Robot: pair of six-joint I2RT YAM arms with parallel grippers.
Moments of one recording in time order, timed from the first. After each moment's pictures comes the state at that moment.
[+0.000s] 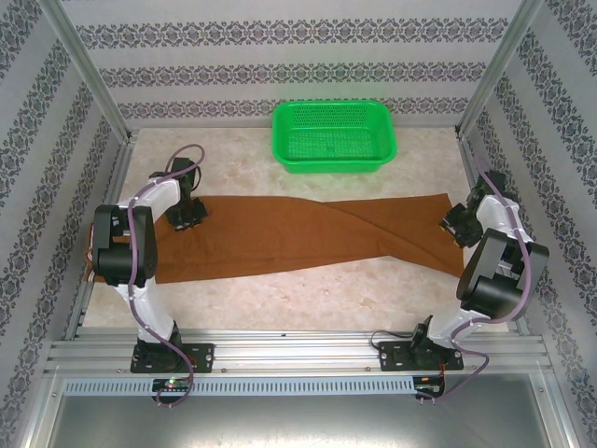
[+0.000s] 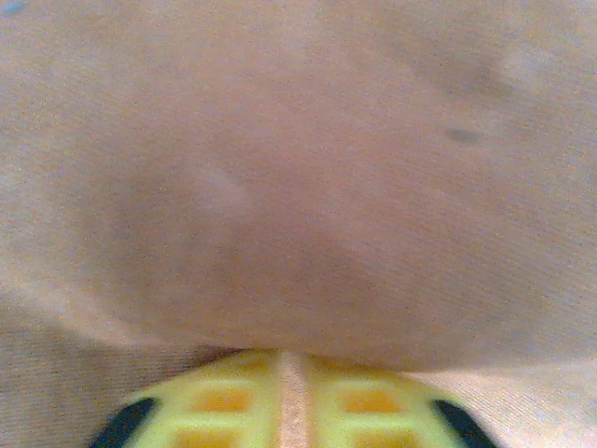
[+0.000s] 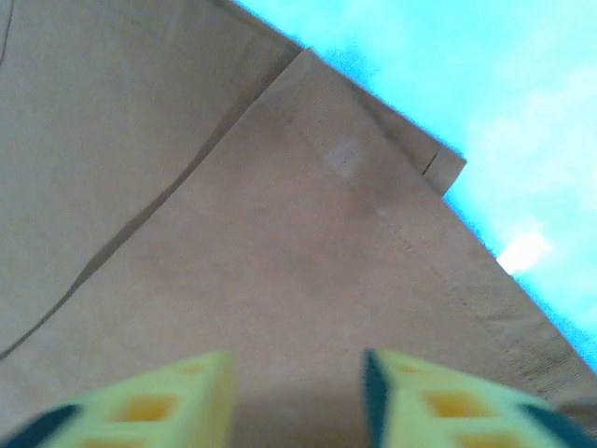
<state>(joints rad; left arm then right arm) 0.02 1.86 1.26 -0.79 -0.06 -0.50 -0.45 1.62 1.09 -0.81 -0.11 0.52</state>
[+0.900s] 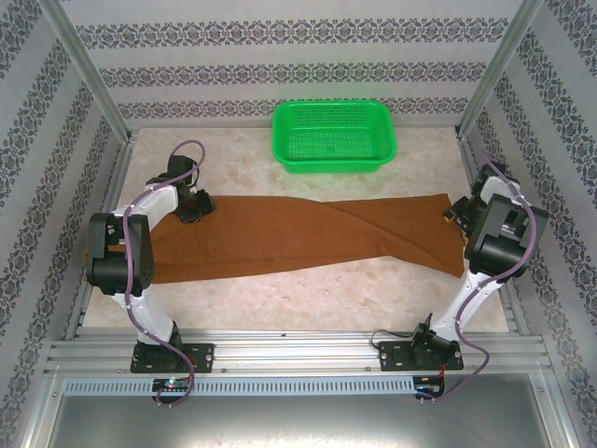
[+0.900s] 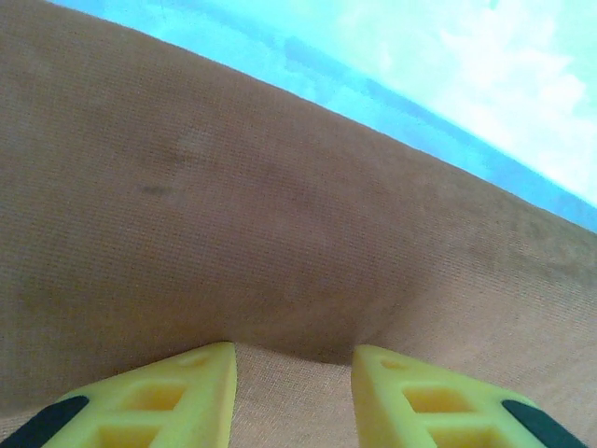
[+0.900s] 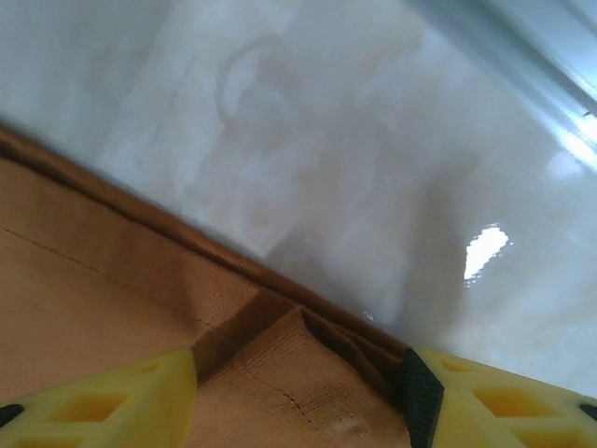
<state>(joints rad) 0.02 1.79 1.18 -0.57 0.13 -0.48 -0.47 1.97 1.36 -0.84 -0.04 0.51</state>
